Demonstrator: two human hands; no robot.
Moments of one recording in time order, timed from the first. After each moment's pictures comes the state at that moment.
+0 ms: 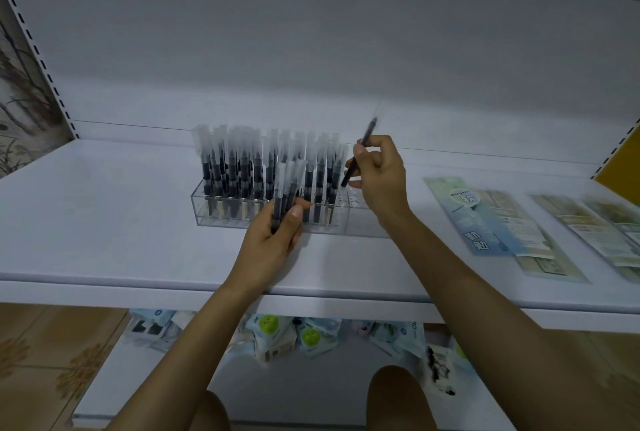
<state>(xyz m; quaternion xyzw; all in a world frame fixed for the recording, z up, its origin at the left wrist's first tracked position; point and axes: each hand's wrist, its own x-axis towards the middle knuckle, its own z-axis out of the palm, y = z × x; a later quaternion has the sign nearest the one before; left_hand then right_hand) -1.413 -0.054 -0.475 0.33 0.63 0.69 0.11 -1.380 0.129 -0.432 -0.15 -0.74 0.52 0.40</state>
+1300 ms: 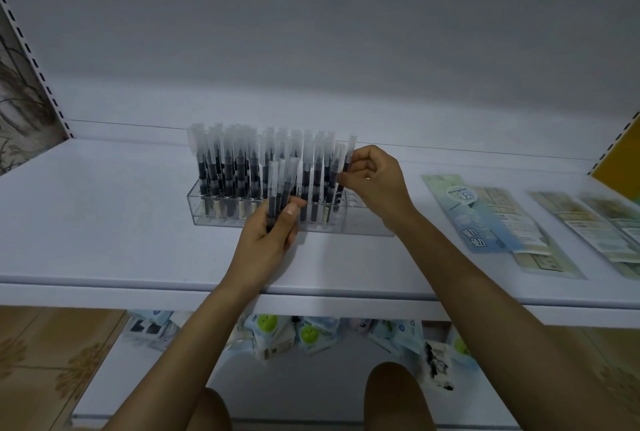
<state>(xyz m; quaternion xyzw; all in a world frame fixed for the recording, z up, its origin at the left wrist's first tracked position) -1.413 -0.054 -0.474 0.31 0.64 0.69 0.12 -1.372 0.137 -0.434 -0.14 -0.78 0.53 0.31</state>
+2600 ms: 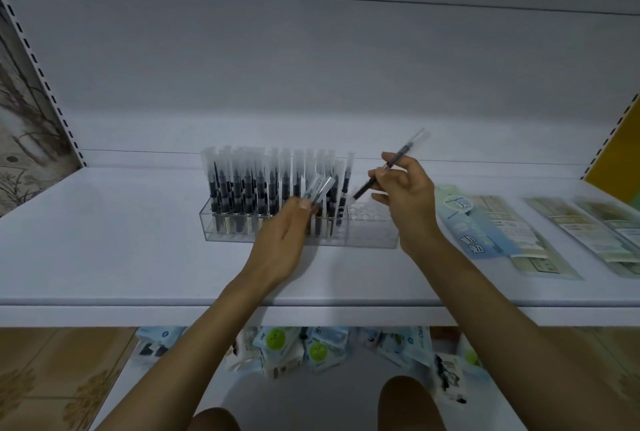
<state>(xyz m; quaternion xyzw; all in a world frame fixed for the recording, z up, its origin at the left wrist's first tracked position) -1.416 -0.046 -0.454 0.40 0.74 0.55 0.03 -1.332 0.119 -0.414 -0.19 -0.63 0.63 0.41</state>
